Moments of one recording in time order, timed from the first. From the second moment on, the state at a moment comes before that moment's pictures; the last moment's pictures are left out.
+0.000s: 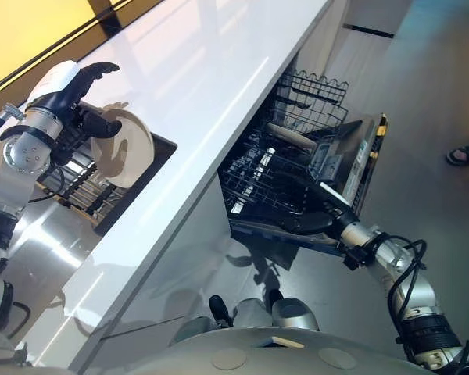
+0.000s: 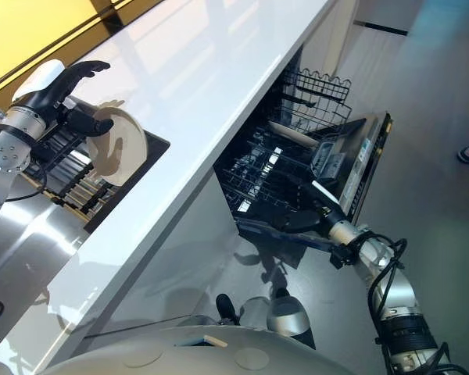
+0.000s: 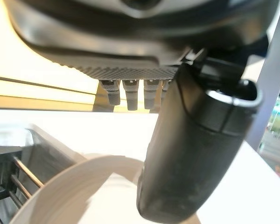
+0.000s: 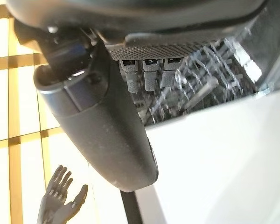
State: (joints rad) left arm -0.59 1.07 -0.32 0.49 0.12 -0.11 -0.07; right arm 0.11 -0.52 0.15 0.03 0.43 0.04 0.50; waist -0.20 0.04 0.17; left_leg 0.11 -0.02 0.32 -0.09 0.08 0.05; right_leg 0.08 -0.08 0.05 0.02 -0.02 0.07
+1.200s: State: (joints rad) left arm -0.88 1.26 -0.75 0.49 0.46 -0.31 -0.14; right arm 0.13 -0.56 0.21 0.02 0.49 0.06 0.37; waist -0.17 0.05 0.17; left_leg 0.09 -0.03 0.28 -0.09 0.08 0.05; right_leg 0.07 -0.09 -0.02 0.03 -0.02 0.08
